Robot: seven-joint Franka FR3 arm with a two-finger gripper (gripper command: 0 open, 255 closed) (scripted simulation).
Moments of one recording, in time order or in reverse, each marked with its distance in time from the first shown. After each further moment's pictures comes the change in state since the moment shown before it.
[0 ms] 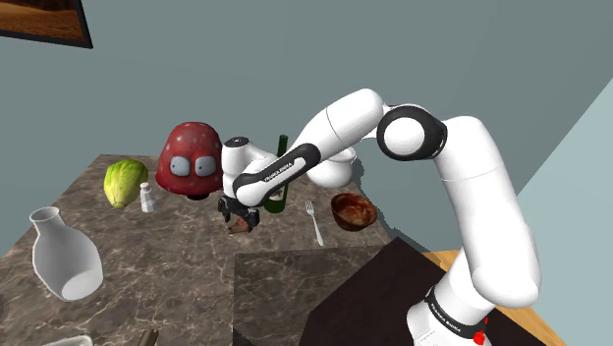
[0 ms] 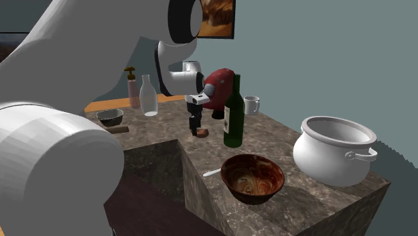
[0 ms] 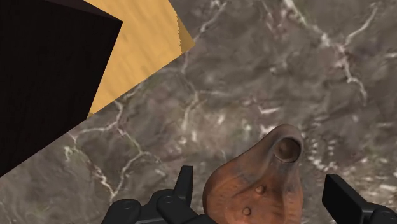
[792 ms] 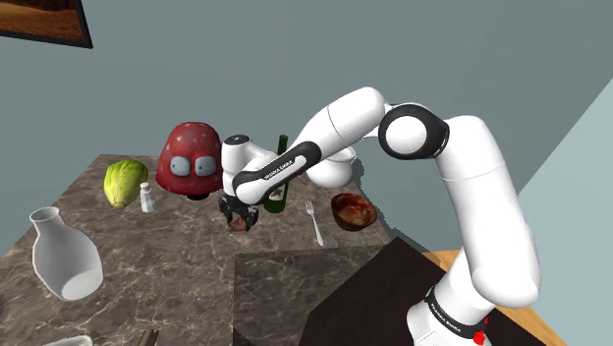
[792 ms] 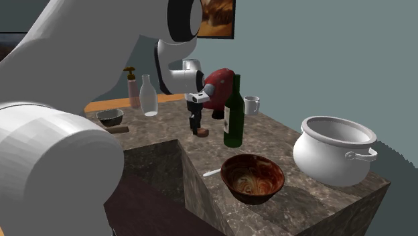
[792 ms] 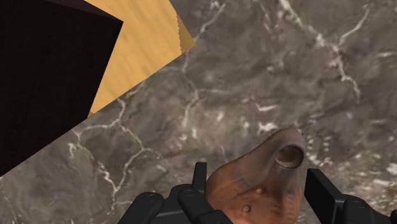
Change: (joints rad) arm -0.003 -0.012 0.003 -0.001 0.003 -0.010 -0.004
